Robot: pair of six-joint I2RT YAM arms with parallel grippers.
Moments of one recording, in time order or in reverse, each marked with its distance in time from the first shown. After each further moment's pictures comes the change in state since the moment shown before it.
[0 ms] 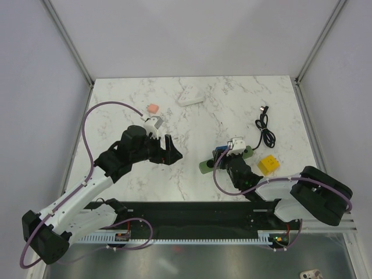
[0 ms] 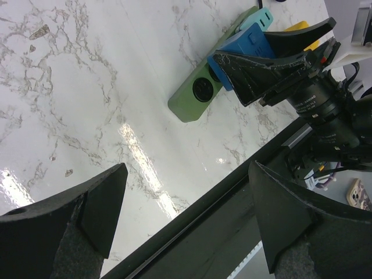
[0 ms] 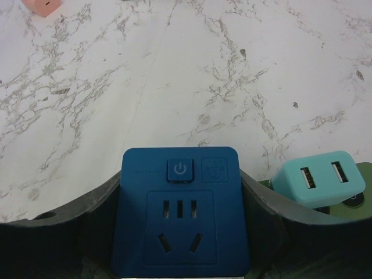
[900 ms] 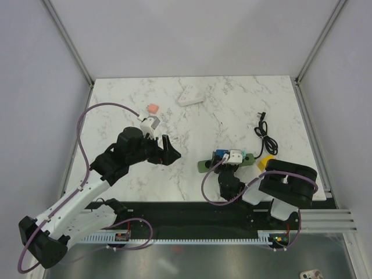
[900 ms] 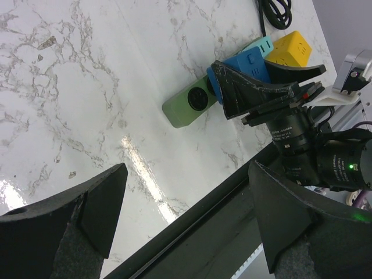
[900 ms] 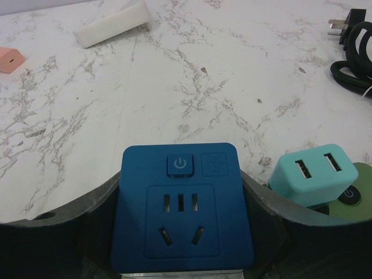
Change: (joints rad) left arm 0.000 -0.049 -0.003 -0.004 -0.013 0.000; right arm 0.251 0.315 0.003 0.403 0.516 0.001
